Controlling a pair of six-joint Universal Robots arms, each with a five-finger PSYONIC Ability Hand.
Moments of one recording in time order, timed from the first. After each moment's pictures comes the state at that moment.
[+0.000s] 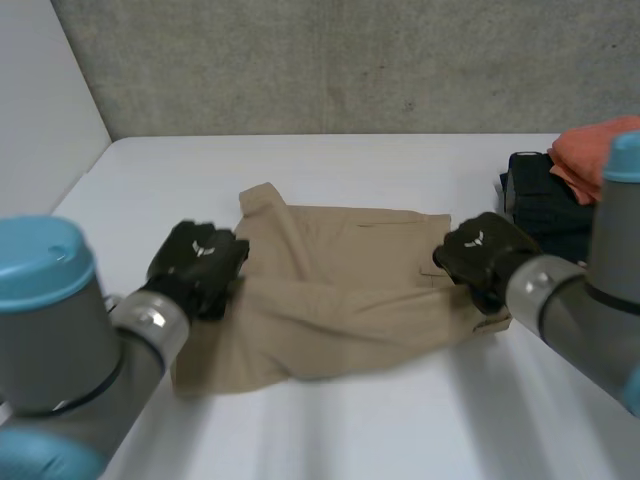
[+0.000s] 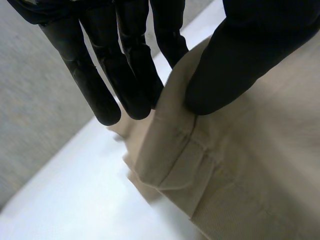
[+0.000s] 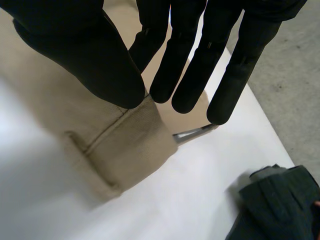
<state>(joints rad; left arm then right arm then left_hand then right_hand) 4.18 -1.81 -1.73 3.29 -1.62 3.58 1.99 -1.26 1.48 0.25 1.47 2.41 1.15 1.20 1.20 1.20 1.01 1.13 1.18 1.18 1.20 1.02</state>
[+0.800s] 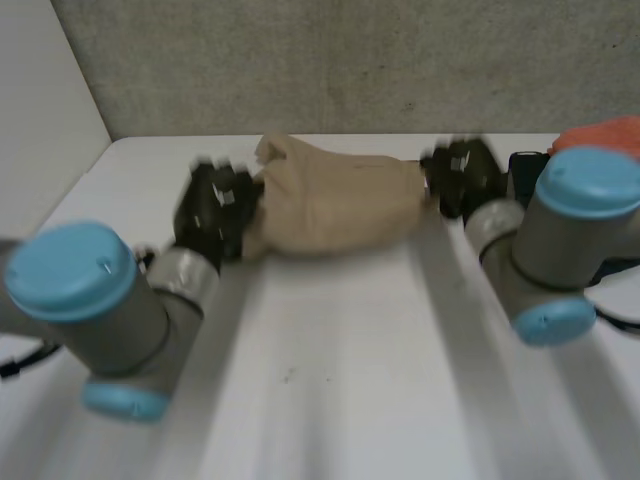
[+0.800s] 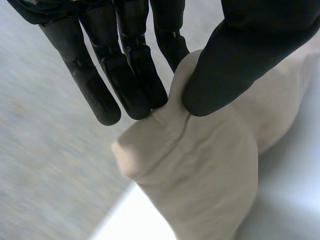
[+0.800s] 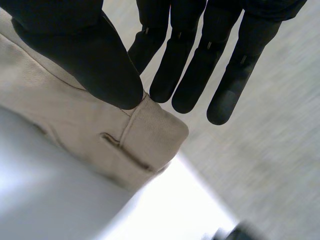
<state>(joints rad) 4.17 -1.97 -1.70 3.67 -1.61 3.68 1.99 -0.97 1.34 -0.29 1.51 2.63 1.15 1.20 1.20 1.20 1.01 1.13 1.19 1.18 1.20 1.02</state>
